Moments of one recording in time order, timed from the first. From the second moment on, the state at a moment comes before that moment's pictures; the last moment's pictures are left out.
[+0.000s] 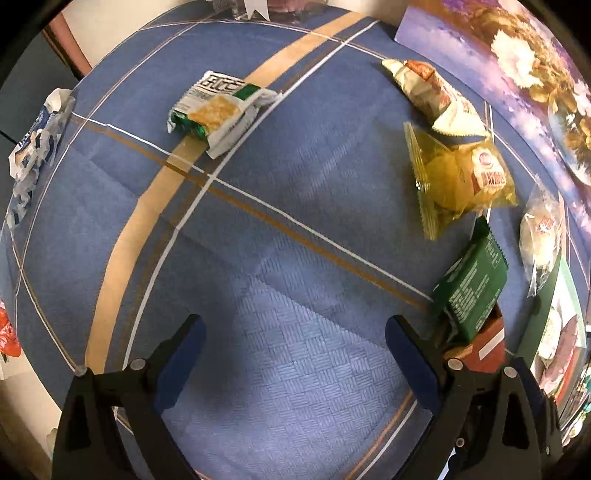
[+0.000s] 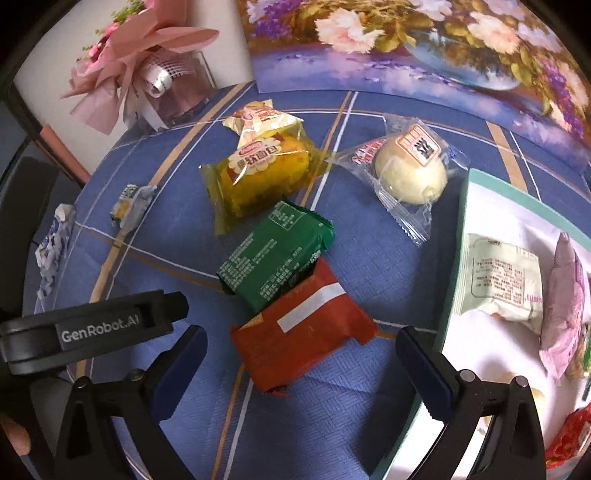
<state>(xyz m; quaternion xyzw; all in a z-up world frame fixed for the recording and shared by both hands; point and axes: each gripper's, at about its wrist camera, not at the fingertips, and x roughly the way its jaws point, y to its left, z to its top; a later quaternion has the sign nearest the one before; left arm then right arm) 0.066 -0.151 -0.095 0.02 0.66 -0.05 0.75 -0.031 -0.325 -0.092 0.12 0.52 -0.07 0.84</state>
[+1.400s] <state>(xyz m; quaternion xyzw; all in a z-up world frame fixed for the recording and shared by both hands) 0.070 -0.169 -0.077 0.01 0.65 -0.06 0.75 -0.037 -0.333 -0.093 0.11 0.52 -0.08 0.85</state>
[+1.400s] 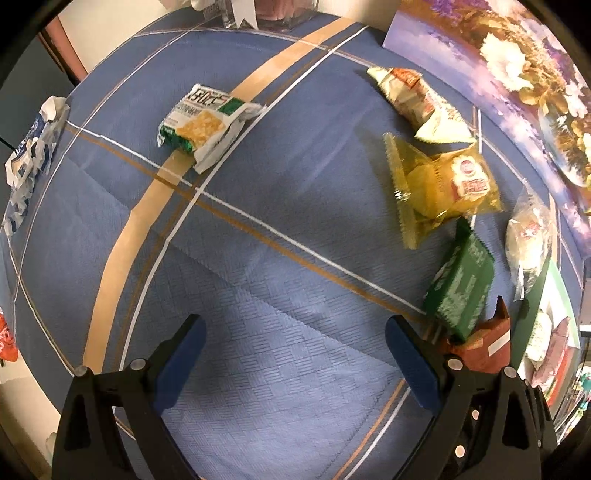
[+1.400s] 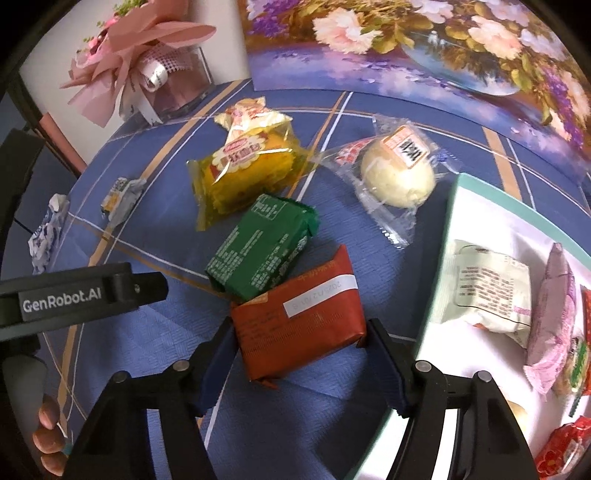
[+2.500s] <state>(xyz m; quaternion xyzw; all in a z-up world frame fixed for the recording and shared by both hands) 0.061 -0.274 -0.063 0.07 0.57 -0.20 0.79 -0.074 -0.402 -0.055 0.18 0.47 -0.14 0.85</state>
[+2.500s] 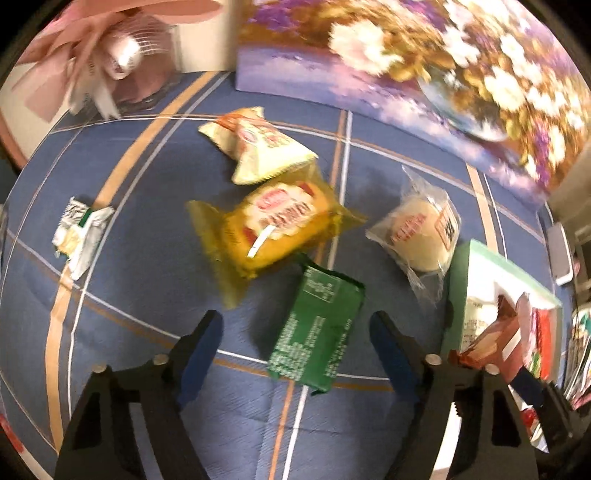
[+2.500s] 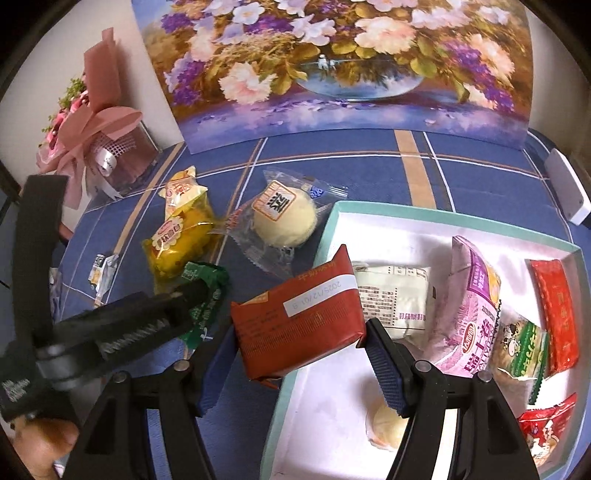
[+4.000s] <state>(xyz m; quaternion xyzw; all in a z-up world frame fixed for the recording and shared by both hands) -0.012 -0.276 0.011 0.02 0.56 -0.29 0.78 -0.144 -0.418 -0.014 0.18 0.47 -0.22 0.84</state>
